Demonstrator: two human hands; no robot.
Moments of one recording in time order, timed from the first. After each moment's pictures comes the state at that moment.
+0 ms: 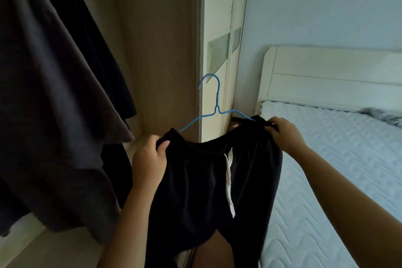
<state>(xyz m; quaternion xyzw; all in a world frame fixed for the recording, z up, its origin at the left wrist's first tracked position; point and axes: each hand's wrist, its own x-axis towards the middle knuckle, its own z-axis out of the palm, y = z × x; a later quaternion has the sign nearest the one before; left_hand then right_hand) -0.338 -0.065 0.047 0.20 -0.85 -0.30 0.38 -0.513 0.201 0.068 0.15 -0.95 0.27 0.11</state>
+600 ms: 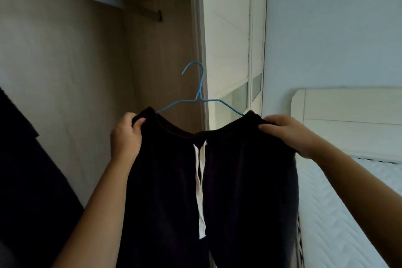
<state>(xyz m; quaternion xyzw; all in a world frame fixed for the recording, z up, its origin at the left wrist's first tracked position) -0.559 -0.189 0.182 0.23 -0.81 -0.20 0.51 -0.671 0.135 0.207 0.34 -0.80 0.49 -0.03</state>
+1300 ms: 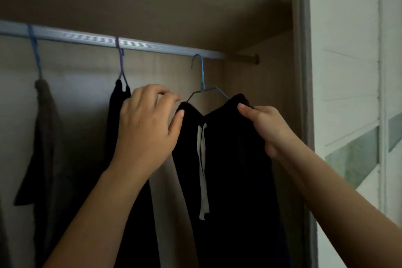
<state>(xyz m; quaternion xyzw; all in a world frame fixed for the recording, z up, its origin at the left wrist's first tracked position) -0.433 -0.159 0.313 0.24 -0.77 0.24 0.55 -0.630 -0.084 0.312 0.43 -0.52 0.72 -0.18</state>
